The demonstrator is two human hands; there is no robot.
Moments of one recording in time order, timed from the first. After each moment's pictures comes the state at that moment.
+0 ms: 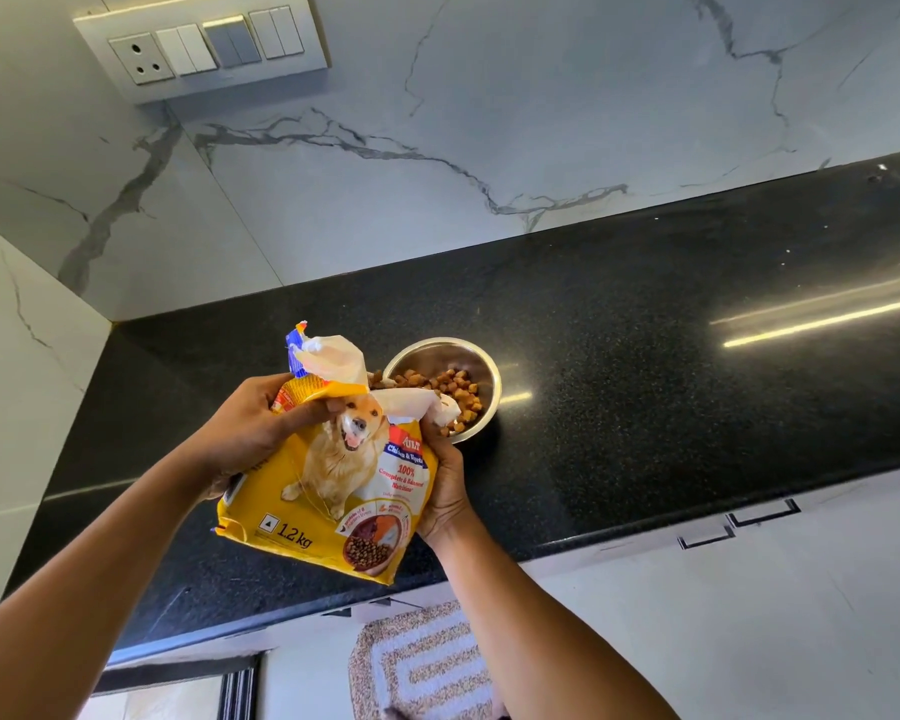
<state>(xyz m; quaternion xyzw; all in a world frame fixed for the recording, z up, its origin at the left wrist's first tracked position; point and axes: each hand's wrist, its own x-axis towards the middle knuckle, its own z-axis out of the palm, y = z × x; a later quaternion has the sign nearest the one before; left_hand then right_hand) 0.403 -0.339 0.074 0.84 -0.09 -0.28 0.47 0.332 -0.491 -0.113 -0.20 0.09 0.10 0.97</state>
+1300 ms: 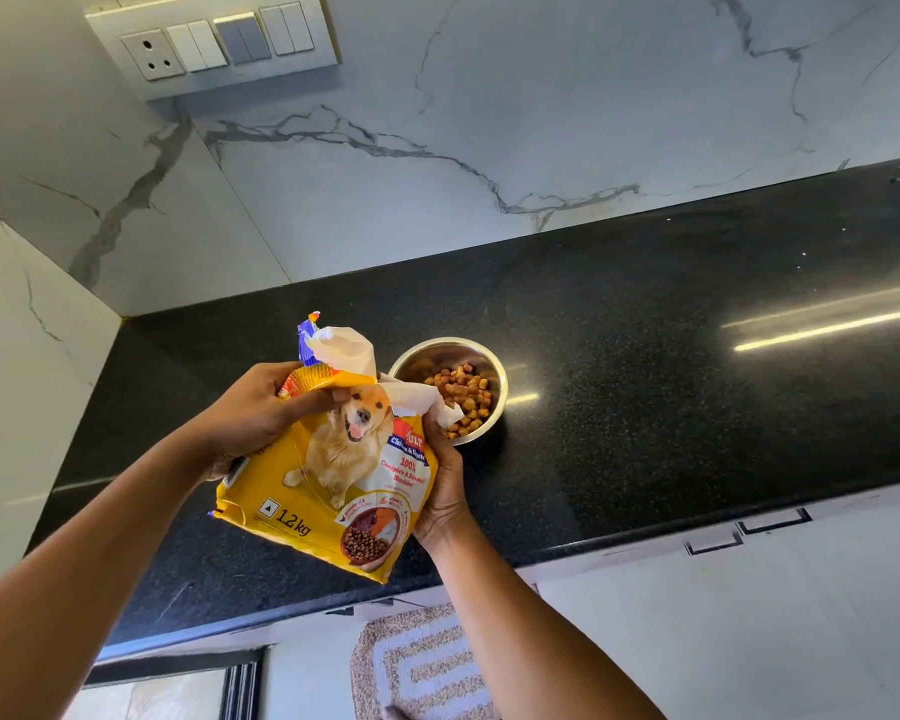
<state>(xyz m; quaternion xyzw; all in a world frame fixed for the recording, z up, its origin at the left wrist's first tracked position) 0.406 -0.348 0.088 0.84 -0.09 -0.28 0.45 0.335 -0.484 -0.112 -0.19 0.11 0.08 0.97</state>
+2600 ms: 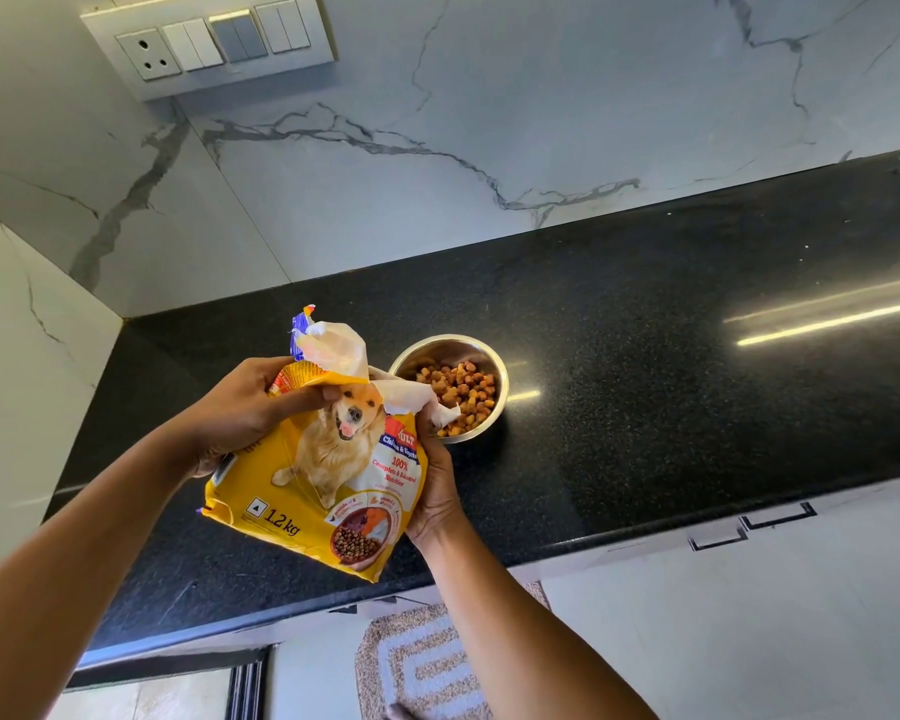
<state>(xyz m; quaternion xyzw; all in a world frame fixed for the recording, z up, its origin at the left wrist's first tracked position) 0.413 -0.337 0.088 0.84 -0.11 -0.29 0.44 0.339 -0.472 -0.120 -0.19 0.09 0.09 0.97</state>
